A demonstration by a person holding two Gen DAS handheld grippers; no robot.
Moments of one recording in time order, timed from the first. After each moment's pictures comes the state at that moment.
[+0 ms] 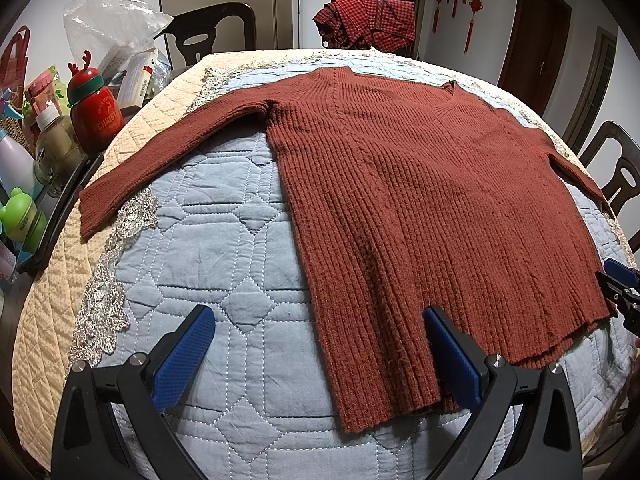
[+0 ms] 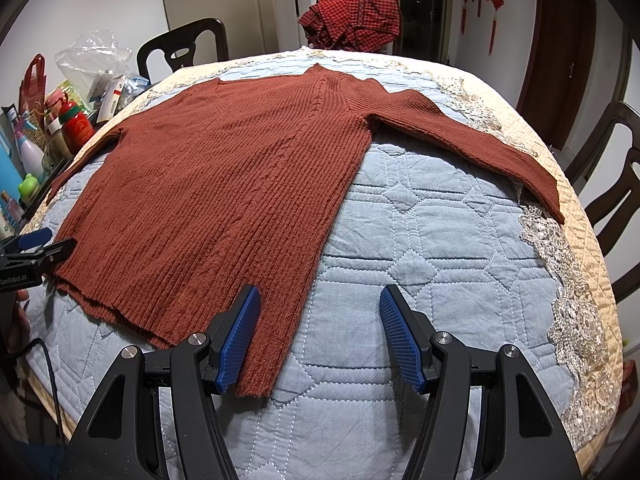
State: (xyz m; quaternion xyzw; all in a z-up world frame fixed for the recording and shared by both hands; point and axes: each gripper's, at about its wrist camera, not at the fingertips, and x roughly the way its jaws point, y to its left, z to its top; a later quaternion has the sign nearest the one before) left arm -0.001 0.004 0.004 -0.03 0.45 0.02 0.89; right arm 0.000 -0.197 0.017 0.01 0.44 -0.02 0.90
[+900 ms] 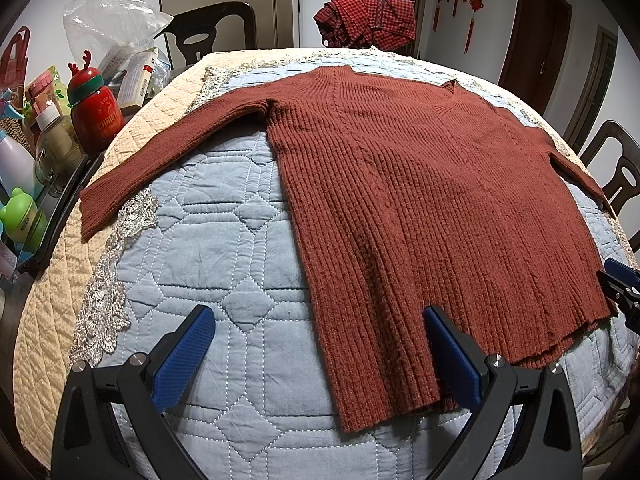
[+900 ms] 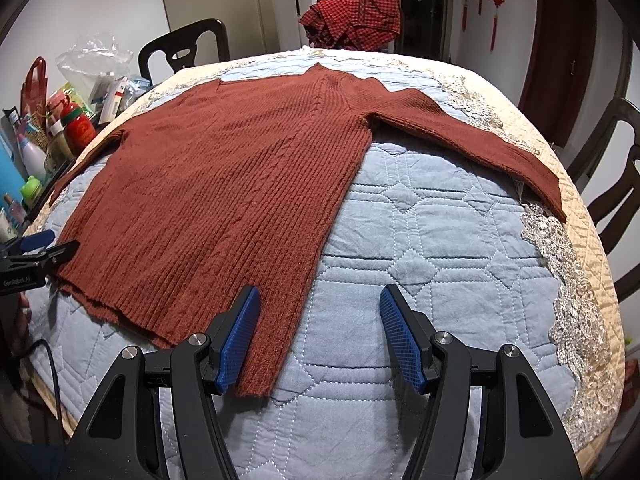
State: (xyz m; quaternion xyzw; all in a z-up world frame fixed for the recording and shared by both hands) left arm -0.001 0.005 0.002 -0.03 0.45 0.02 0.89; right arm 0.000 -0.199 0.018 0.02 0.44 -0.02 0.90
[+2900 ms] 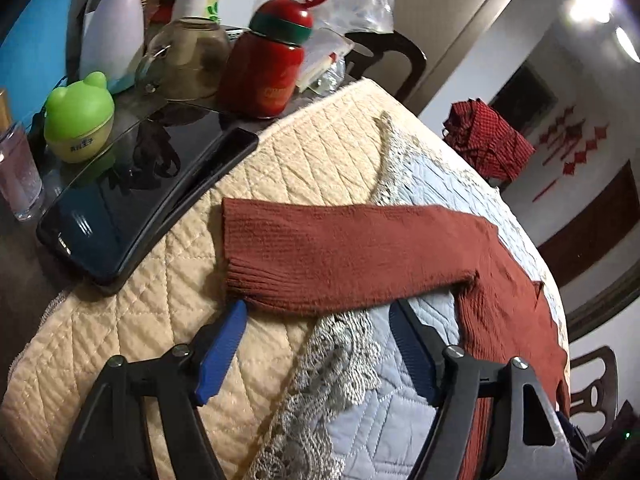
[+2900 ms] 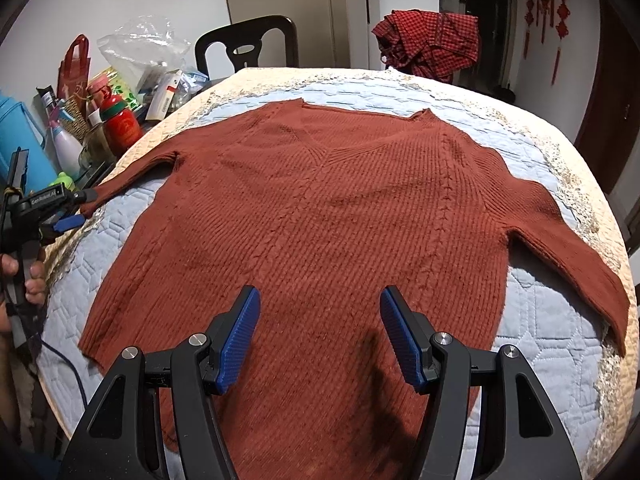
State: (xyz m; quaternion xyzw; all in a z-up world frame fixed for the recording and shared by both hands) left arm 0.037 0.186 0.001 -0.31 0.37 0.14 0.86; right arm 0.092 -0.130 0.041 -0.01 0.44 0.08 0.90
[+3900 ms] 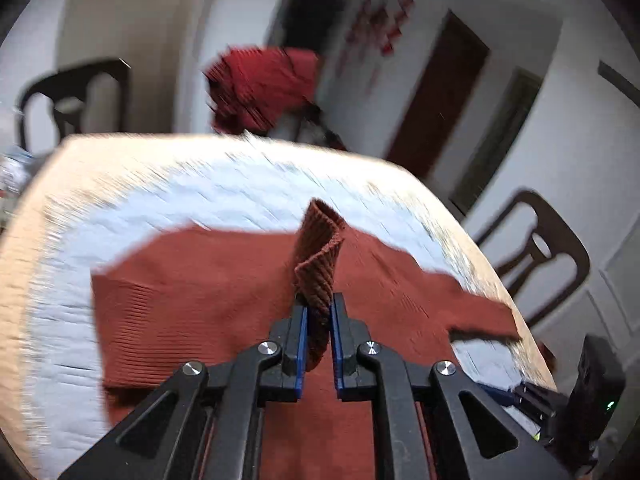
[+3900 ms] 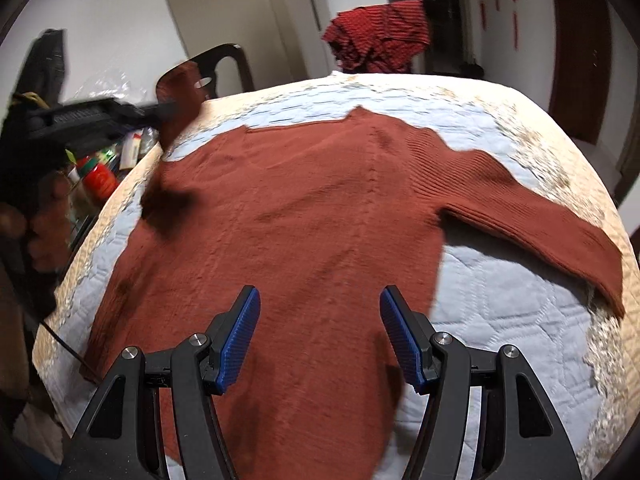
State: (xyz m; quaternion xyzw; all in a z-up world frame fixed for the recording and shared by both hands) left arm 0.196 -0.058 0.082 -0.09 0.38 -0.19 0.90; right arm 0.087 -0.193 0.046 0.08 0.42 0.03 0.90
